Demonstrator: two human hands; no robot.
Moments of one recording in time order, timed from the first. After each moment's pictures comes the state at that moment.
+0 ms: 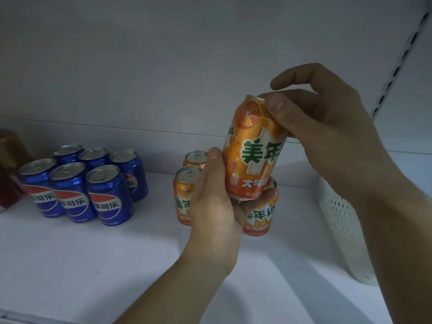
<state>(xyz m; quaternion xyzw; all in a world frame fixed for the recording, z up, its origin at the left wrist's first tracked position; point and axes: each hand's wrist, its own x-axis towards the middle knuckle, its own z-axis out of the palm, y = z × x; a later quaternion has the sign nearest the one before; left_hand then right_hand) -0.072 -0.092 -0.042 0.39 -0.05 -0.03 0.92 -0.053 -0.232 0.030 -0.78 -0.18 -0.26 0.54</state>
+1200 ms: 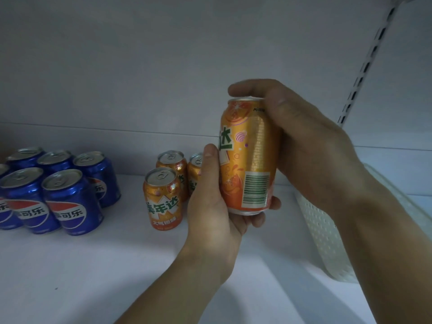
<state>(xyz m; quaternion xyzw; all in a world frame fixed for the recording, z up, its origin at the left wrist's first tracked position) -0.069 -0.127 -0.047 0.44 -0.09 -0.11 0.89 -0.058 -0.252 0.014 -0.74 -0.20 -0.14 0.63</state>
